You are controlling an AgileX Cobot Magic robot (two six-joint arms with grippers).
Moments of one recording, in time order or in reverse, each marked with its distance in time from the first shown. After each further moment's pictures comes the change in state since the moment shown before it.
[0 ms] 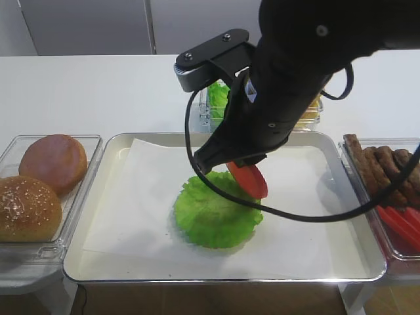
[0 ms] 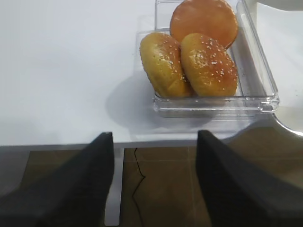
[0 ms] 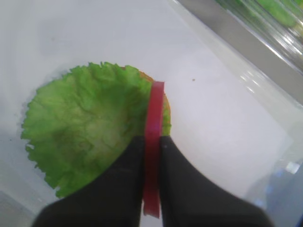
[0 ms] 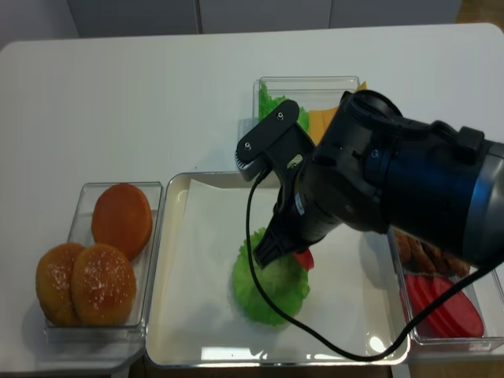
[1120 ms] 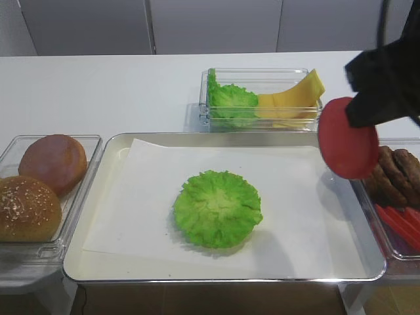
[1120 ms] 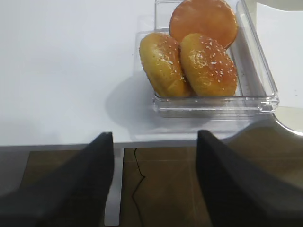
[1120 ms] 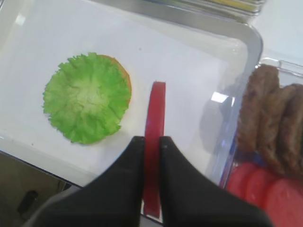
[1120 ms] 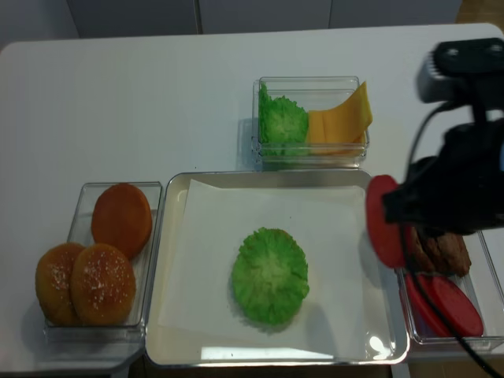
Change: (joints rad) left arm 0.000 0.000 0.000 0.000 0.000 0.000; right arm -0.344 -0.467 0.151 0.353 0.128 -0.127
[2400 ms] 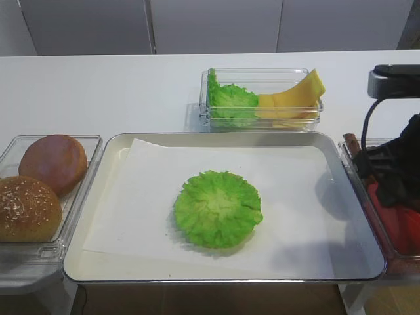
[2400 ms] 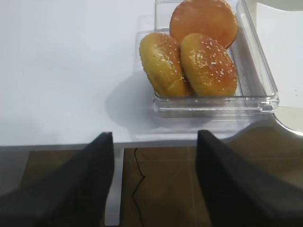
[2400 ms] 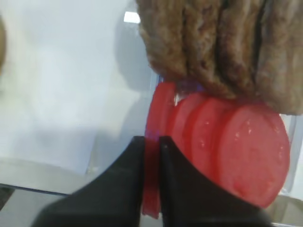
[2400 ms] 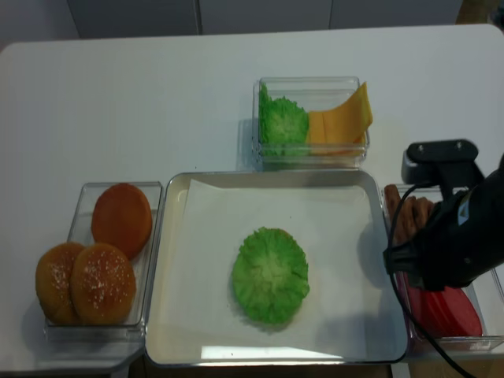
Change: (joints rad) left arm 0.000 0.000 0.000 0.000 0.000 0.000; right arm -0.154 0.122 0.209 -0.038 -0.033 0.025
